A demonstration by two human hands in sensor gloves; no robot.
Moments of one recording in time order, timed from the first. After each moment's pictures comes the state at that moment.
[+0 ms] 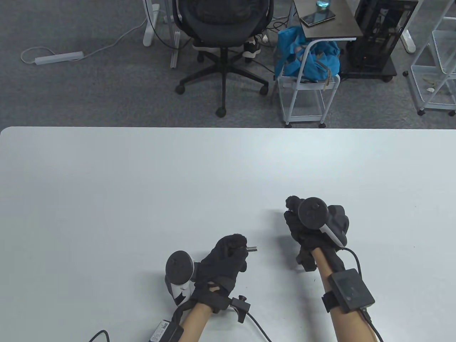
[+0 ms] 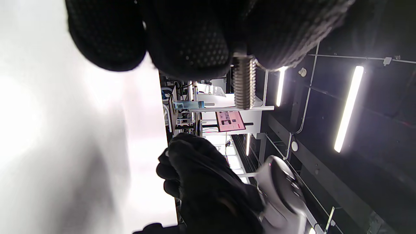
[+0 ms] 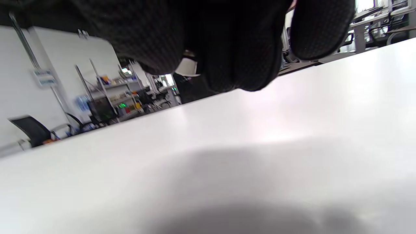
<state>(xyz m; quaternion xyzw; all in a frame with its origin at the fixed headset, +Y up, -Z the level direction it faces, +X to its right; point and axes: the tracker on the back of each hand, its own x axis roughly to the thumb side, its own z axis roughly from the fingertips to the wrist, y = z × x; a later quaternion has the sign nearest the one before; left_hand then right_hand) -0.096 -0.753 -0.198 -0.03 -0.06 0.69 0.72 0.184 -0.726 -0.320 0.03 0.00 0.99 0.17</state>
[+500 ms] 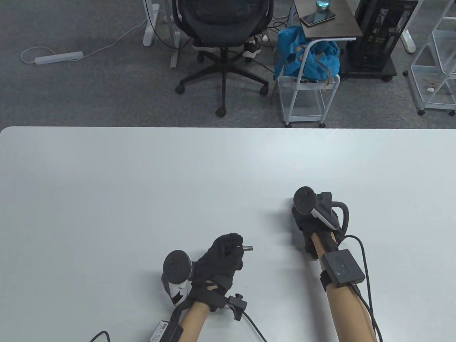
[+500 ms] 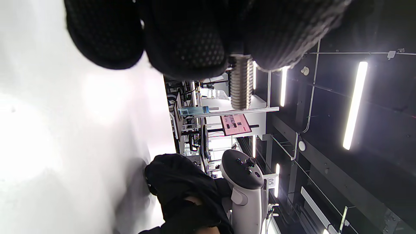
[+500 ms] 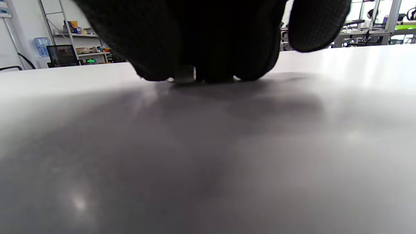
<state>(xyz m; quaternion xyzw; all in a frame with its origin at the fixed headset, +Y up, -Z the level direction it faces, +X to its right) -0.105 -0.760 -0.201 -0.02 -0.04 0.68 0.74 0.194 -0.763 -0.356 0.00 0.04 1.00 0.05</state>
